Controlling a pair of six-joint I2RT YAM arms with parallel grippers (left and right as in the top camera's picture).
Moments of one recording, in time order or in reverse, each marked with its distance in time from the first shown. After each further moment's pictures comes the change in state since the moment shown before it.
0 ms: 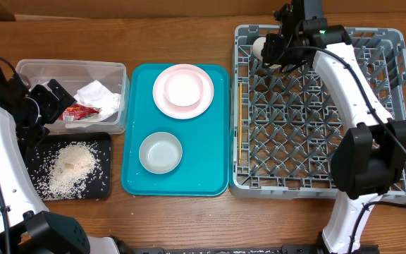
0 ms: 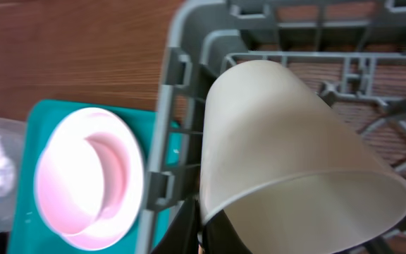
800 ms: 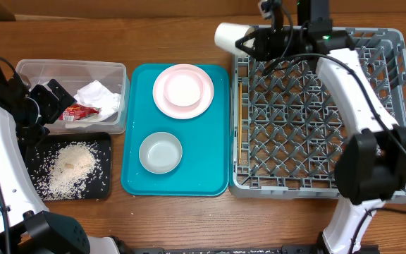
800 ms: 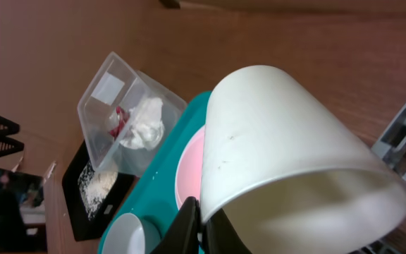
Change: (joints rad) left arm 0.000 0.000 0.000 0.000 0.000 0.000; right arm -0.002 -0.026 -0.092 0.249 -0.542 -0.158
